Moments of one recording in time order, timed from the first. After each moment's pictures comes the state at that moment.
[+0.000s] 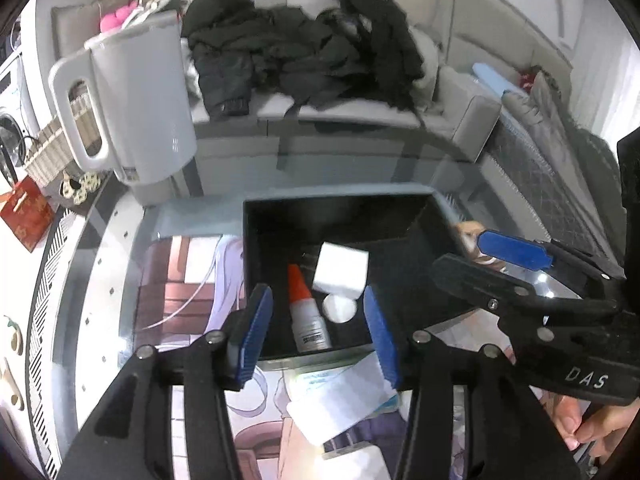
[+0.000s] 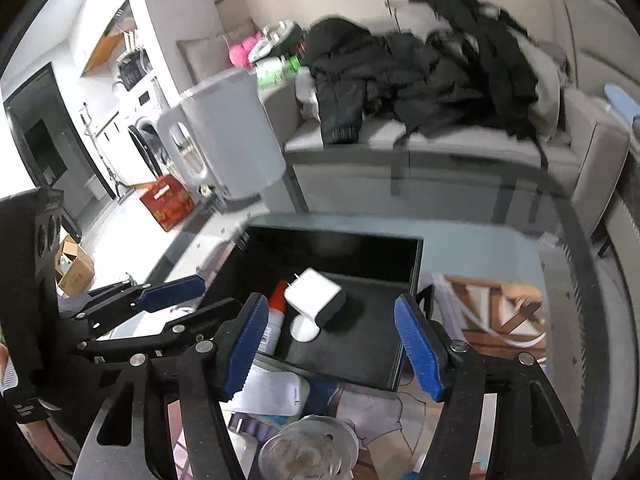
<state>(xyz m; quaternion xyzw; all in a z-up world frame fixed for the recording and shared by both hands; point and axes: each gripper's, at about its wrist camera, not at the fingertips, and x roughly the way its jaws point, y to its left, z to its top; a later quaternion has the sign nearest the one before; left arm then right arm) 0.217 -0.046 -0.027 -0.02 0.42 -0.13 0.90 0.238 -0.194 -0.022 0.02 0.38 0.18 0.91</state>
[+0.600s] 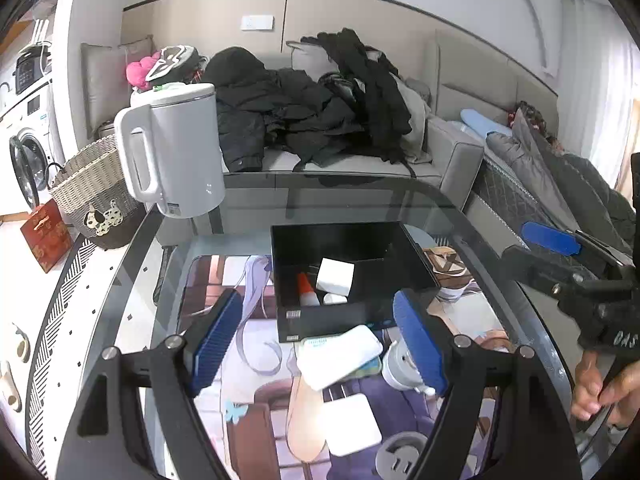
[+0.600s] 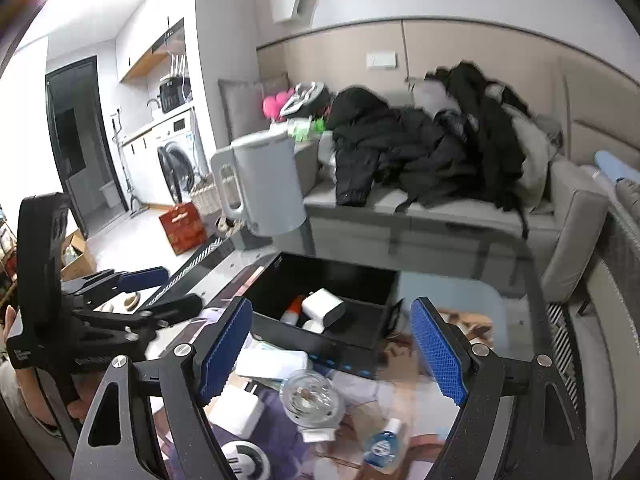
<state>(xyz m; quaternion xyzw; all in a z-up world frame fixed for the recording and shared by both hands) 0.127 -0.019 0.016 -0.03 0.32 -0.11 0.94 0.126 -0.231 0.034 -0.02 0.26 0.20 0.94</state>
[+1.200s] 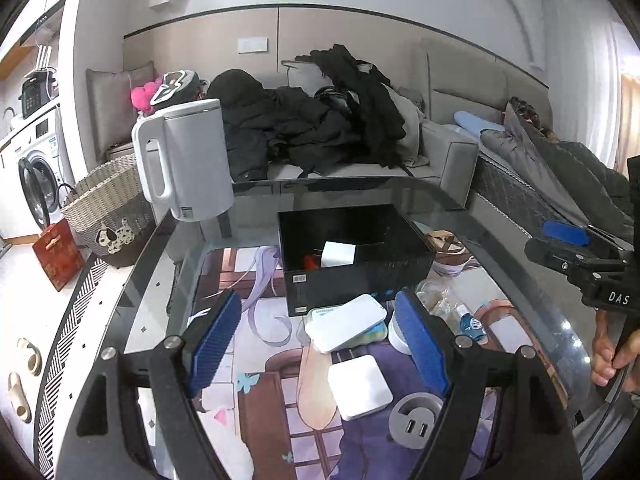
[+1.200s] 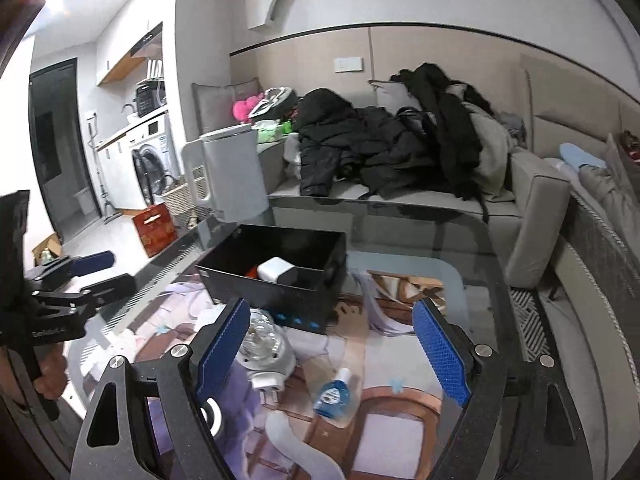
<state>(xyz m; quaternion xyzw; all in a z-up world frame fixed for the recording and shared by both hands) 0.077 -0.020 -0.005 0.01 0.29 -0.10 0.95 0.081 -0.279 -0.003 -0.02 0.26 0.13 0.96</state>
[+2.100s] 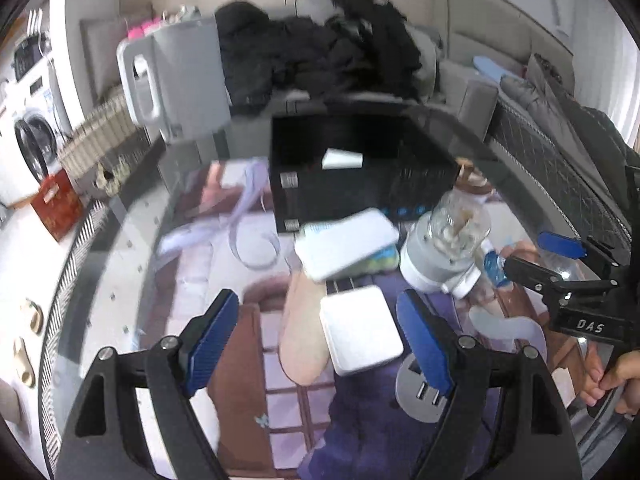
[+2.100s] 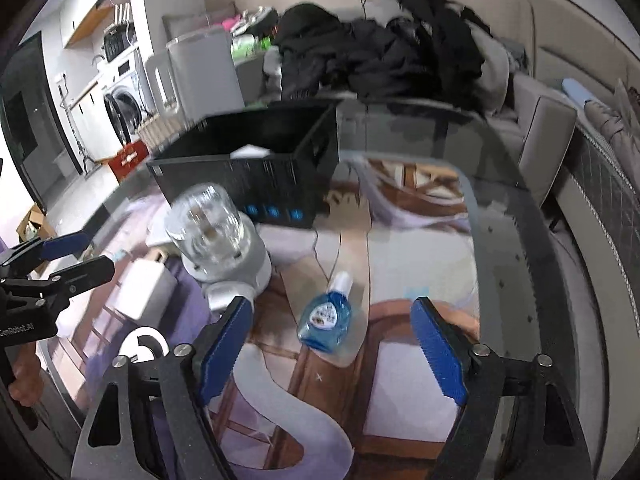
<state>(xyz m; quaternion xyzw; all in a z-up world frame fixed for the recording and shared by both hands) 0.099 -0.039 -0.068 0.00 0.42 -0.09 0.90 0.120 -0.264 -0.099 -0.03 0.41 0.11 0.90</state>
